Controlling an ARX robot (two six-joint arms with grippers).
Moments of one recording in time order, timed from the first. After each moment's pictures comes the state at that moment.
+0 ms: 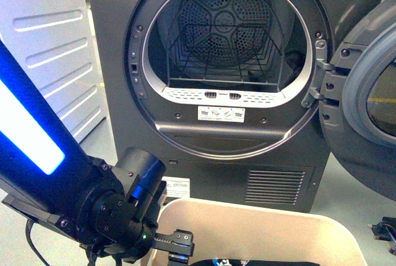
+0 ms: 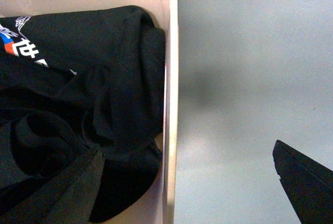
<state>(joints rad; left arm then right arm) -0.34 2.40 1.22 0.11 -0.08 -0.11 -0.04 2.24 0.70 0.50 0.01 0.08</state>
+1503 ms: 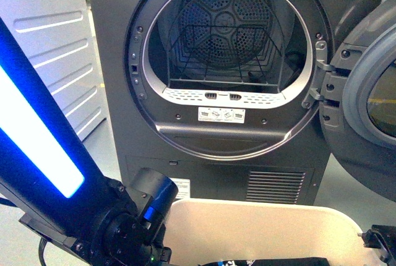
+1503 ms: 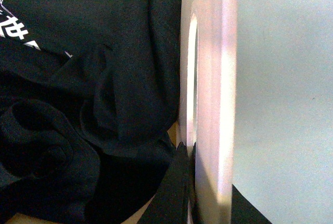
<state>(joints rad) -0.38 2.43 1.21 0.09 -0.12 -0.18 -0.01 2.25 0.74 0.42 0.05 0.07</state>
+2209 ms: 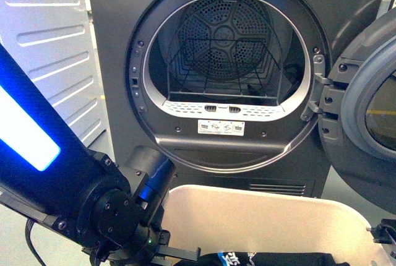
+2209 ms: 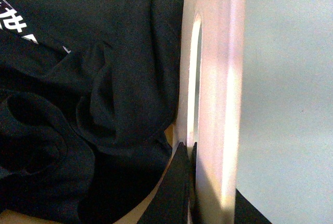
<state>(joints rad) -0.37 2.30 1.20 0.05 -0.16 -0.16 -0.01 2.12 0.70 0.38 0.04 0.06</state>
